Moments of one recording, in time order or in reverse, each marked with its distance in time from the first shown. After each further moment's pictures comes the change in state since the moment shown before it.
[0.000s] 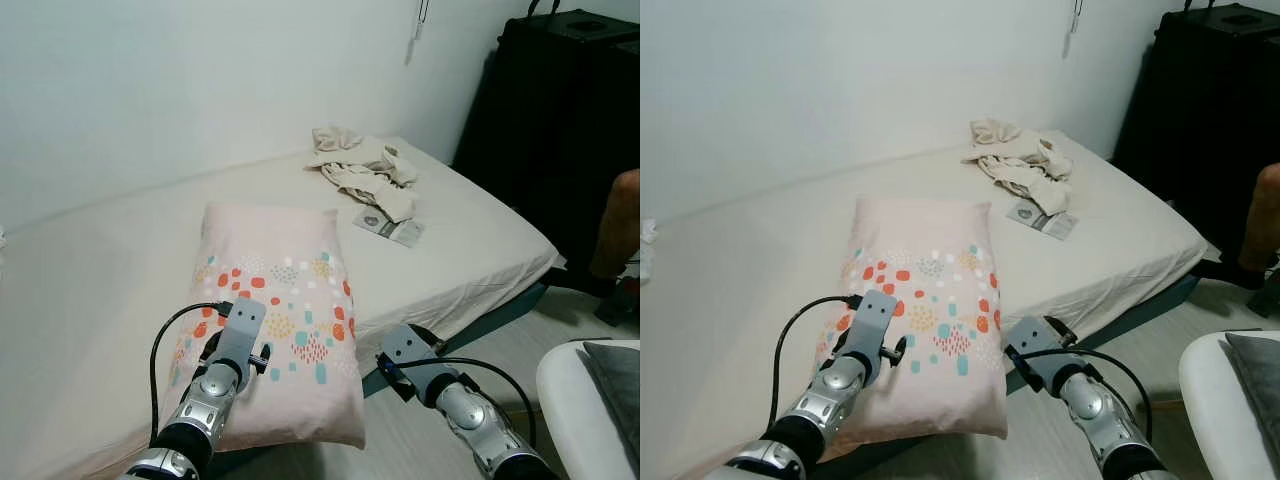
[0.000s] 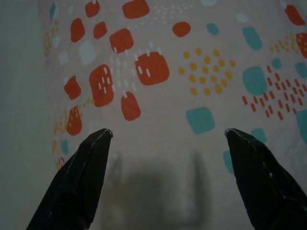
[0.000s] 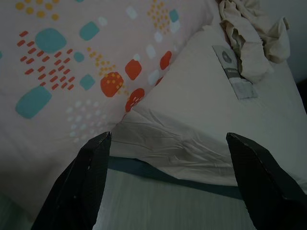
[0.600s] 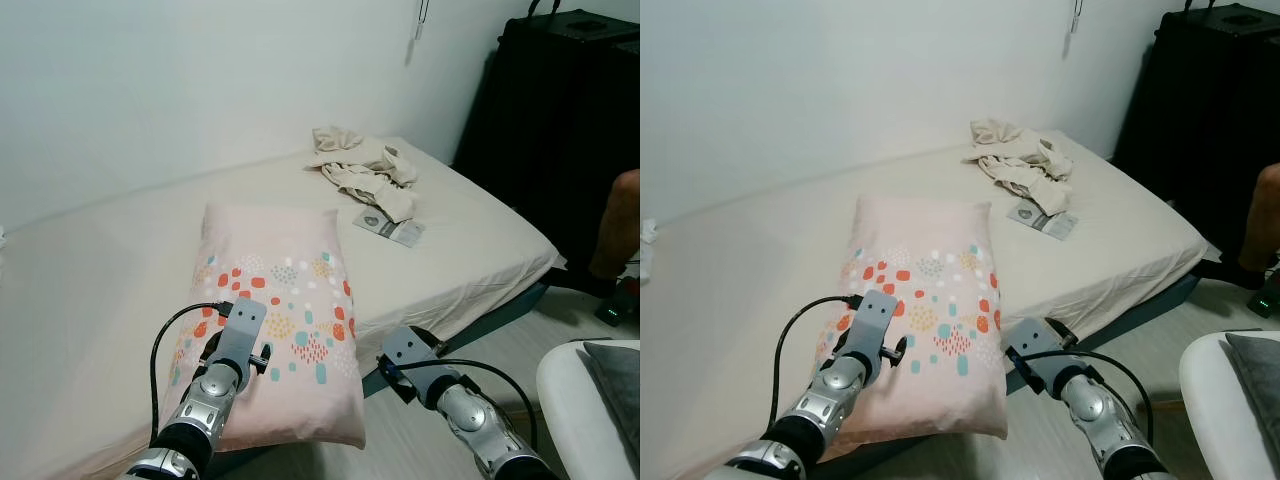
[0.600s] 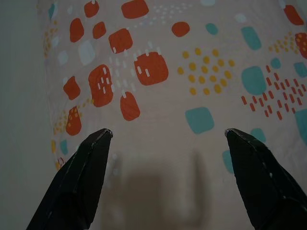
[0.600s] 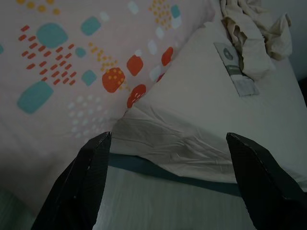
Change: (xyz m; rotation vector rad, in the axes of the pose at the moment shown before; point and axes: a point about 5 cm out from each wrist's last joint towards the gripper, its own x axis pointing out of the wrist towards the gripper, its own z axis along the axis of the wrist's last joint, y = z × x) left arm 0.000 0.000 0.000 0.001 0.000 -0.003; right arm -0.002 0.002 -0.003 0.002 0.010 0.003
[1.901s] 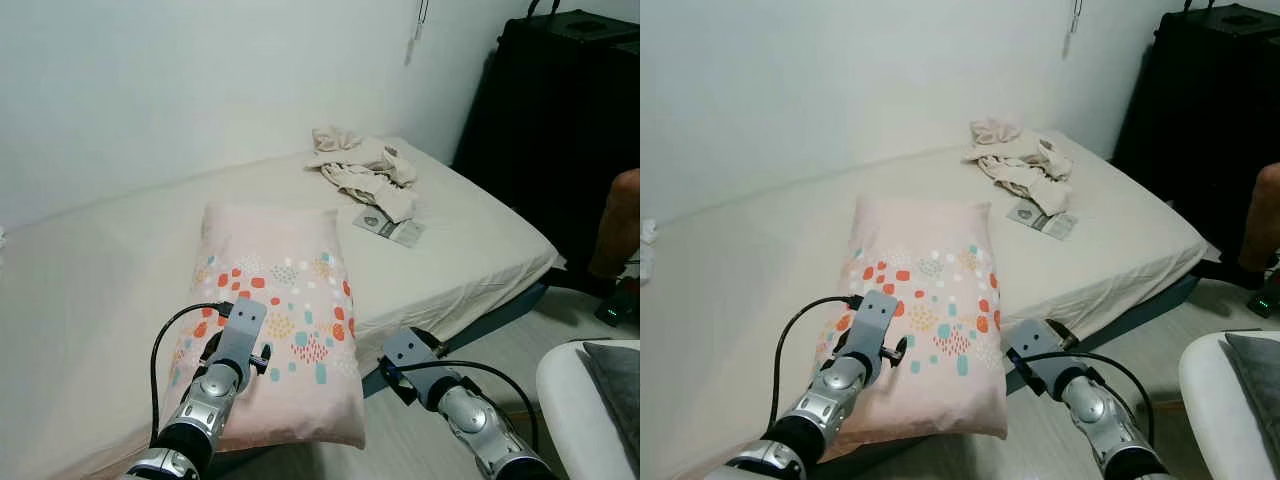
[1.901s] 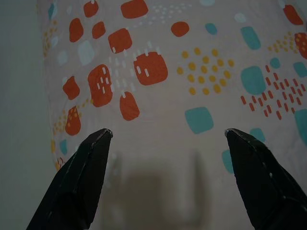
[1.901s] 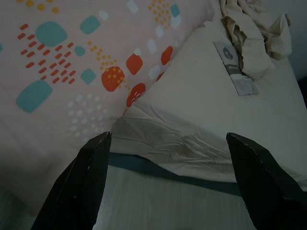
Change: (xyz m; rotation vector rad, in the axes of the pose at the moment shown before) left arm 0.000 0.000 0.000 0.000 0.001 0.000; right arm 0.000 -0.001 0.000 -0.002 0.001 -0.001
